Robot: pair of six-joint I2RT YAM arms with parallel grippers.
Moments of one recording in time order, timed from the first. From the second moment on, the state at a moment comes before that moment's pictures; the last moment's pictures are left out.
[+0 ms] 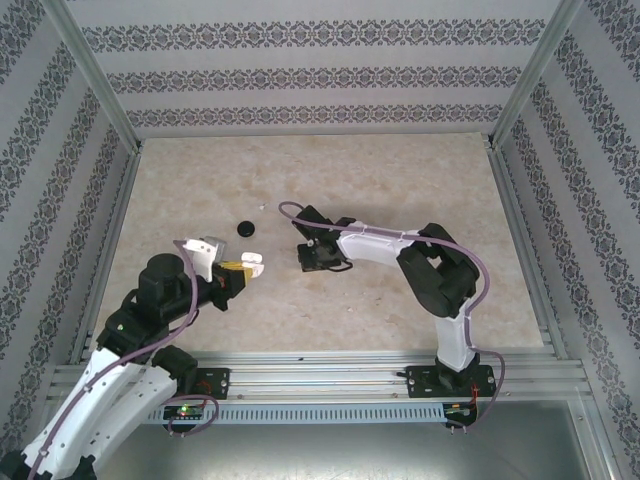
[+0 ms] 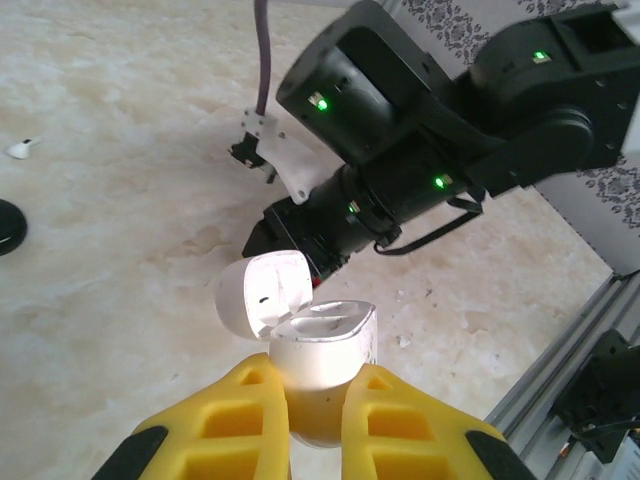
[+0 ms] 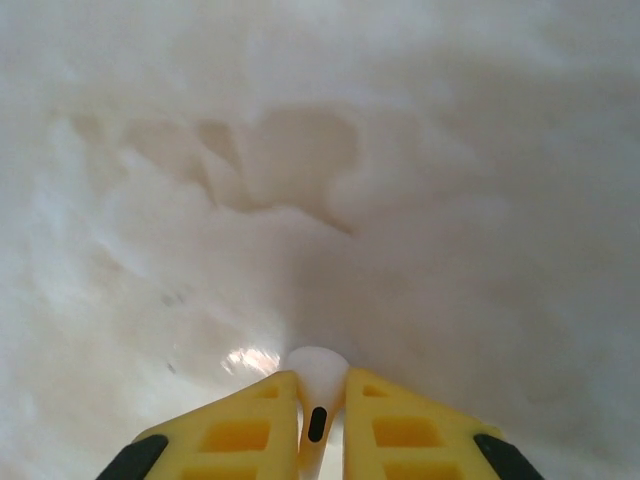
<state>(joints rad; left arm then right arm) -0.44 0.51 0.64 -0.57 0.31 -0.29 0.79 1.97 1.28 -0.50 -0.05 0.62</state>
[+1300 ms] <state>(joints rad) -0.44 0.56 0.63 -0.44 0.34 -0.30 0.79 2.09 1.60 -0.88 -0.10 0.51</state>
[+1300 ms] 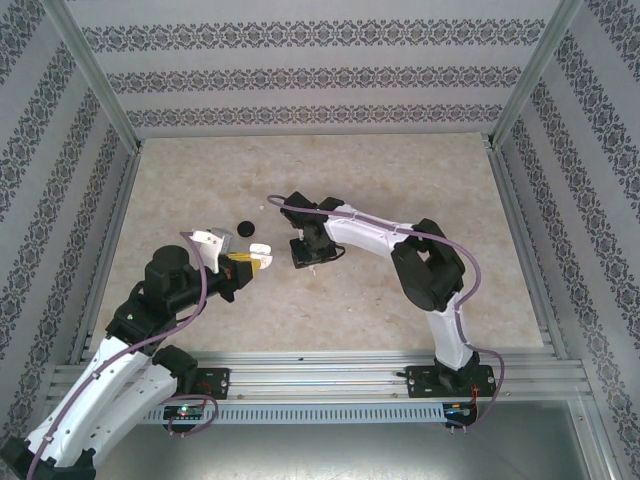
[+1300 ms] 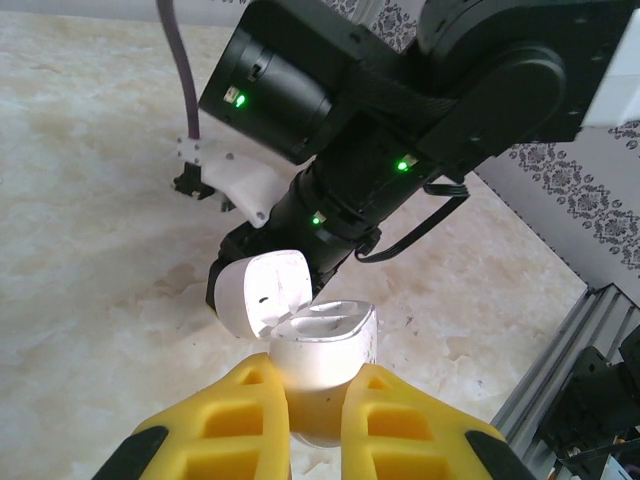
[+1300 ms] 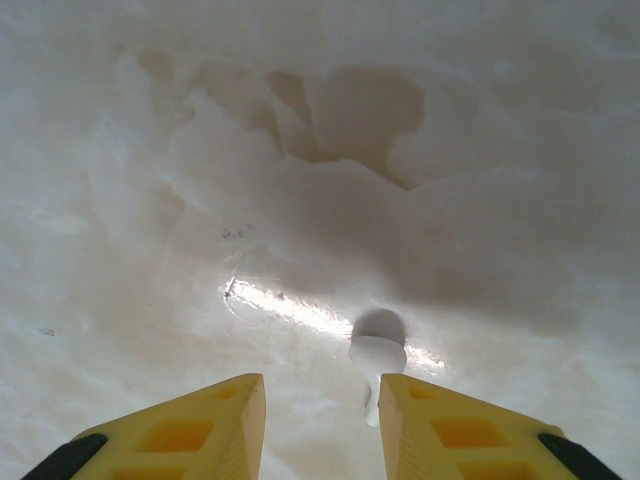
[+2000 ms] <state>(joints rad) -0.44 0.56 0.62 -0.45 0.34 -0.29 0.79 2.15 1.67 -0.98 -0.09 0.46</state>
